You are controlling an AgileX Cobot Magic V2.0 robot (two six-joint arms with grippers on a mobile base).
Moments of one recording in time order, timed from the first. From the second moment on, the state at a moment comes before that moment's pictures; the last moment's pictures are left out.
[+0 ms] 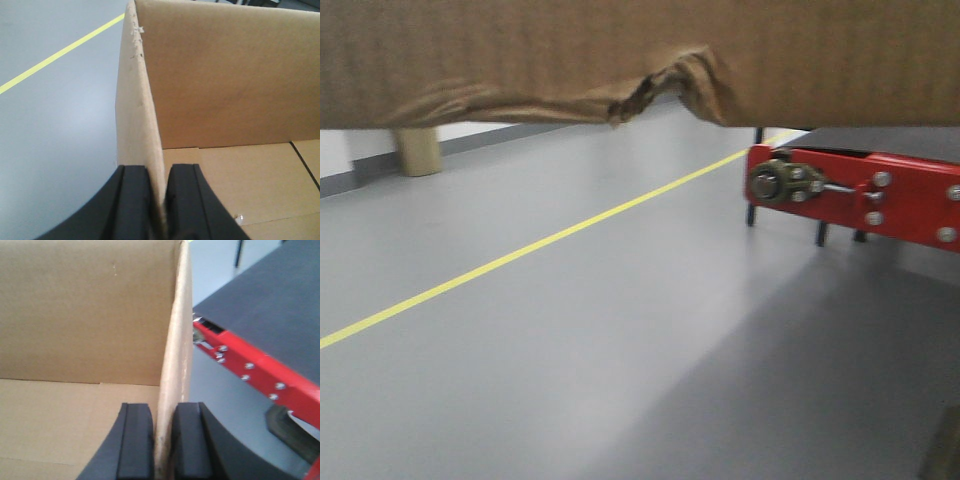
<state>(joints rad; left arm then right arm) 0.02 0.93 -1.67 -0.17 1.29 -0.04 0.11 0.95 -1.67 0.19 1.30 -0.02</state>
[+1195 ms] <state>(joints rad) 0.02 0.93 -1.67 -0.17 1.29 -0.04 0.11 0.95 -1.67 0.19 1.30 -0.02</state>
